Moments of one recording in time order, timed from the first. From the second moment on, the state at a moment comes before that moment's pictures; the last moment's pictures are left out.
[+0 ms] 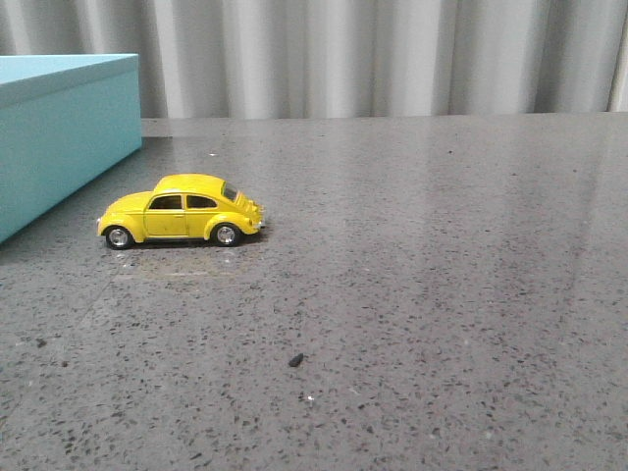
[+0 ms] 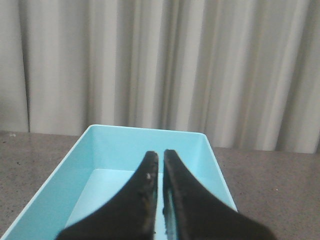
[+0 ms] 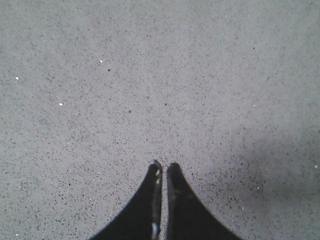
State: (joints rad) left arm -0.03 0.32 -0.51 -0.02 0.21 -0.14; right arm -0.03 1.08 -1.37 0.01 1.08 0.10
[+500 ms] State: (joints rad) left arm -0.28 0.65 -0.73 -0.01 0.30 0.08; right arm -0.03 0.72 -1.05 0.01 0.81 0.09
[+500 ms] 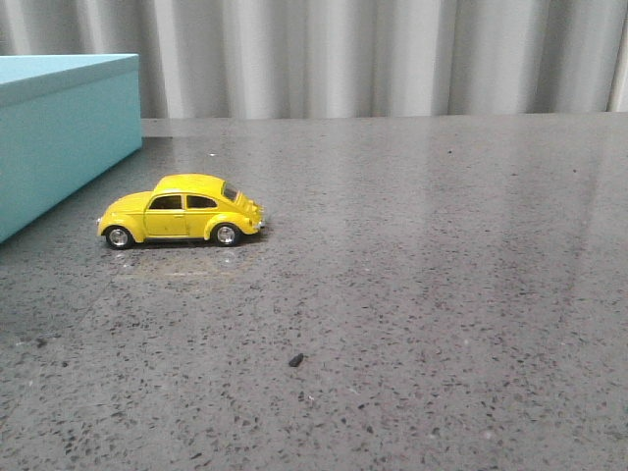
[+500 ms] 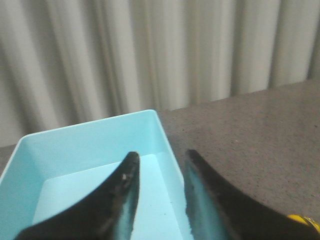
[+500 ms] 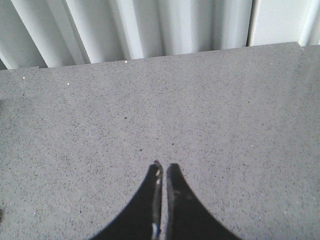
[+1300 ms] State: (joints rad) left arm -0.59 1.13 -1.09 -0.01 0.73 0.61; right arm -0.03 0.52 -0.91 0.01 0.86 0.09
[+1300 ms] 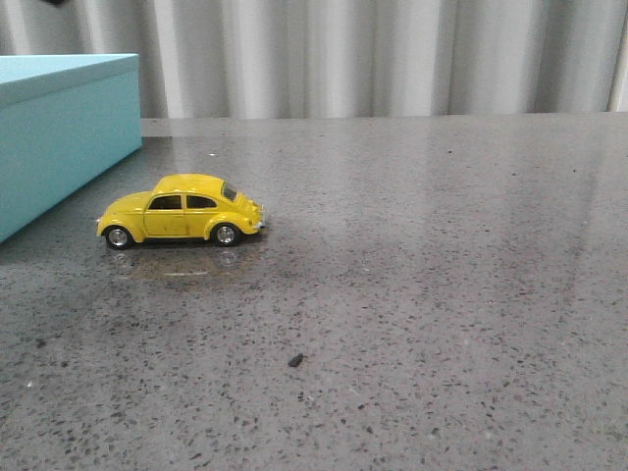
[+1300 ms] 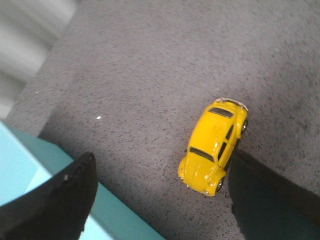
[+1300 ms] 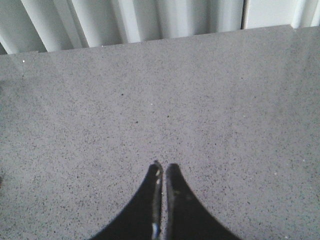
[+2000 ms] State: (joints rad) left arm -0.59 1.47 -1.23 -0.02 0.93 0.70; right arm -0.03 0.52 -0.91 0.01 0.87 0.09
